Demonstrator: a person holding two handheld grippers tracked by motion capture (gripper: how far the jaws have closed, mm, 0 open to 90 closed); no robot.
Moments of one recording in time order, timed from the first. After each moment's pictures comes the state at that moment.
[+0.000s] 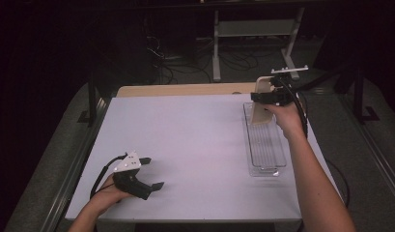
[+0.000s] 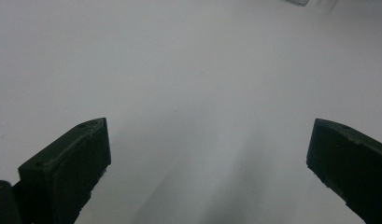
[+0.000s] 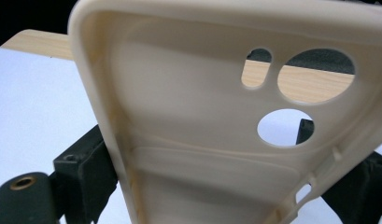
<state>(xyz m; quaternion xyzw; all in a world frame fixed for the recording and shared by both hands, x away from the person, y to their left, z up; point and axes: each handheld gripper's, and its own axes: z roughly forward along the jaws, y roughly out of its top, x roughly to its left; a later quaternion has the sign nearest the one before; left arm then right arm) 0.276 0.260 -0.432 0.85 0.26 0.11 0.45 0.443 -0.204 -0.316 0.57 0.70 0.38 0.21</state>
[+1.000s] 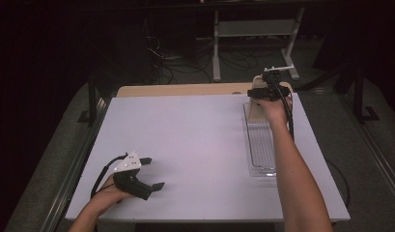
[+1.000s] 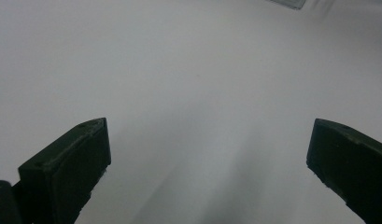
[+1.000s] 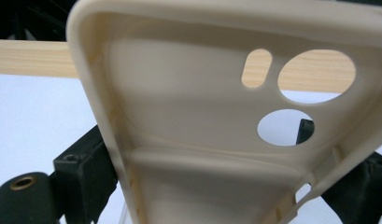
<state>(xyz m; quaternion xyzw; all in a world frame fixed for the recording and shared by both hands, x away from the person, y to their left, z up) 0.276 0.259 -0.431 0.85 0.26 0.10 0.45 0.492 -0.193 -0.350 0.64 0.66 0.32 0.22</state>
